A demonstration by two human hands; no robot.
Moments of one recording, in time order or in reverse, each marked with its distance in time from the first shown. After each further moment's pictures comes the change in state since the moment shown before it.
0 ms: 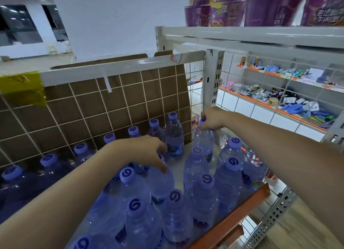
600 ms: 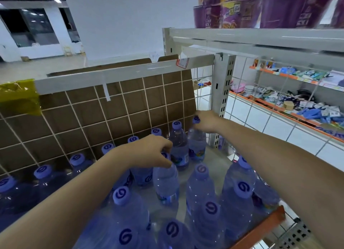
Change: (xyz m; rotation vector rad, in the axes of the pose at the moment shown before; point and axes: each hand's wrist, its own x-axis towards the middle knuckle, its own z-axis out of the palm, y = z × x) left_hand 0.038 -0.011 -0.014 -0.031 0.200 0.064; right_hand 0.066 -0.010 0.008 0.057 0.095 -0.060
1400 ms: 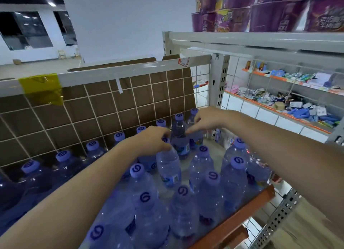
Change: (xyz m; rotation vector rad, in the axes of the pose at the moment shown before) left_hand -0.029 -0.004 0.011 -0.060 0.151 -0.055; right_hand -0.095 -0.039 -0.031 -0.016 -0.180 -0.068
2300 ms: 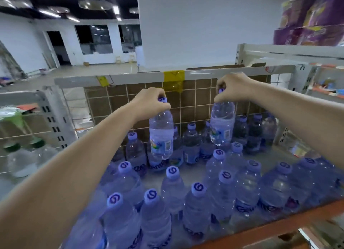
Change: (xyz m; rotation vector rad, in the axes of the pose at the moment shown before) left_hand -0.244 -0.142 -0.114 -0.099 0.521 -0.206; right_hand -0.067 -0.252 -0.021 -0.048 0.398 -0.259
